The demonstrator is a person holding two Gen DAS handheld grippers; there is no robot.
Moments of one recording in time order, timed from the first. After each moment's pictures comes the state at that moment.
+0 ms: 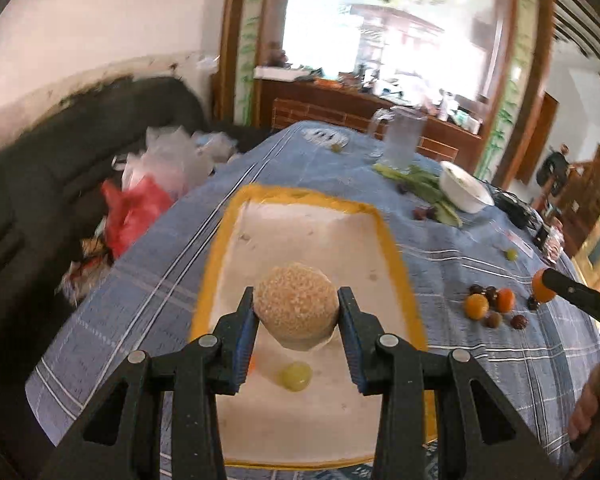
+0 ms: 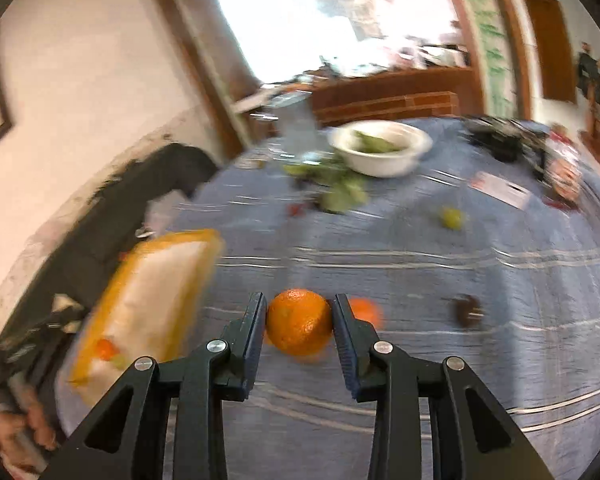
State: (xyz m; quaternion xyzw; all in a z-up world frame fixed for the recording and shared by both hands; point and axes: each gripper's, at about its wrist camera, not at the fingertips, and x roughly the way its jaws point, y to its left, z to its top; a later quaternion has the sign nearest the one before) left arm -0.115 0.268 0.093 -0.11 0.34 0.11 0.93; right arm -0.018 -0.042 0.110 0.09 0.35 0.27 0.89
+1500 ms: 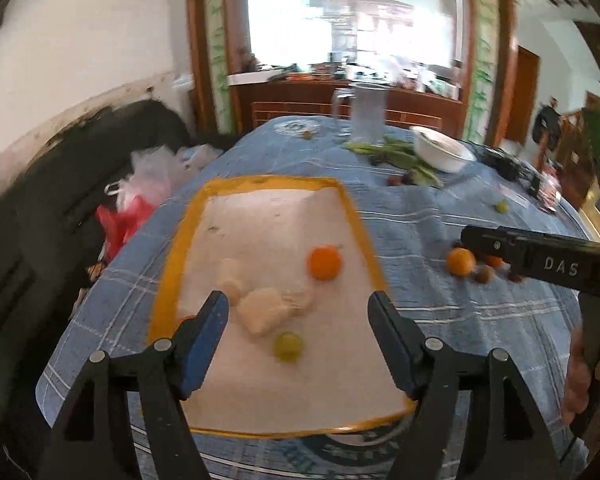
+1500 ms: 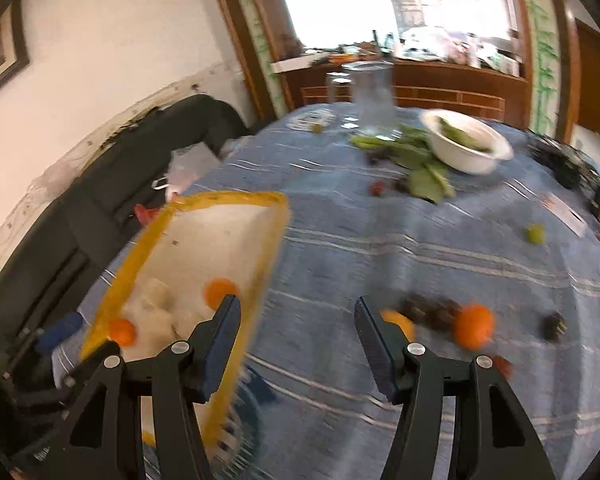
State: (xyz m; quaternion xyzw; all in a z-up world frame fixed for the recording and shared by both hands) left arm -0.127 0.193 0.086 -0.01 0.34 0.09 0.93; right arm -0.013 0.018 0.088 0.02 0.40 0.25 0.88
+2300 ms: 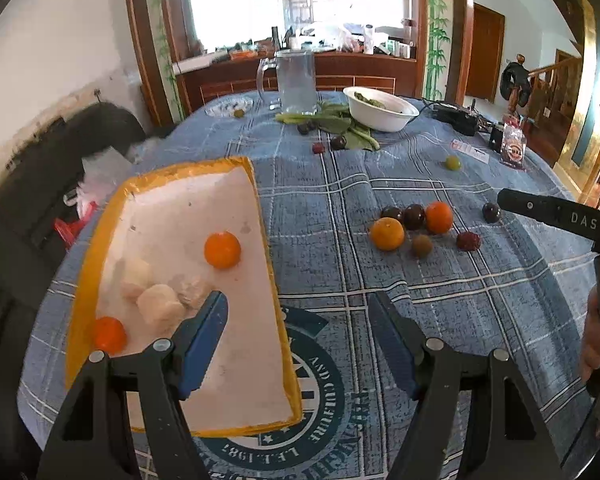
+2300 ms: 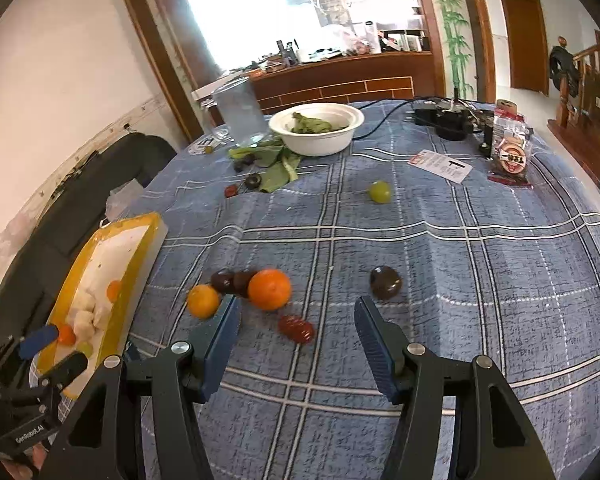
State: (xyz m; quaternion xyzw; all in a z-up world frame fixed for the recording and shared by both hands) left arm -0.094 0.127 0.072 0.01 0.40 0.03 0.92; right arm -0.001 -0.122 0.077 0.09 0.40 0.16 0.90
